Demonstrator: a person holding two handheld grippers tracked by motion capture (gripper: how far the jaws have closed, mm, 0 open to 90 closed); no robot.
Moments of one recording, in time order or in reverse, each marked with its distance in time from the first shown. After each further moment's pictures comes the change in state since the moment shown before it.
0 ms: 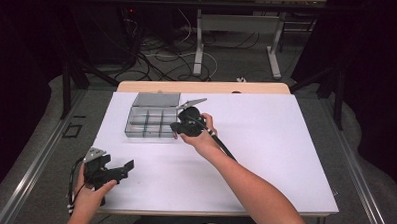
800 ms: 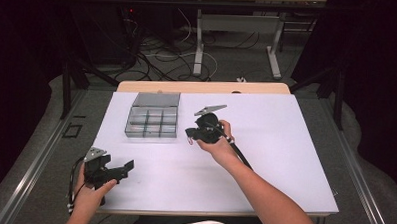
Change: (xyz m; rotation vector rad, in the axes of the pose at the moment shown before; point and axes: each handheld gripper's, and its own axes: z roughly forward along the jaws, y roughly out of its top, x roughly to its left) left arm 0.003 0.000 0.002 0.010 -0.004 -0.001; right arm -0.014 -0.030 -0.041 0.006 -0.019 0.055
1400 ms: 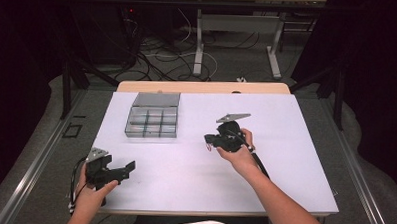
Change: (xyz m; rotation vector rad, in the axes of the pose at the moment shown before) left arm -0.004 0.000 0.001 0.007 0.001 0.014; right arm -0.019 -0.034 -0.045 -0.017 -0.046 0.060
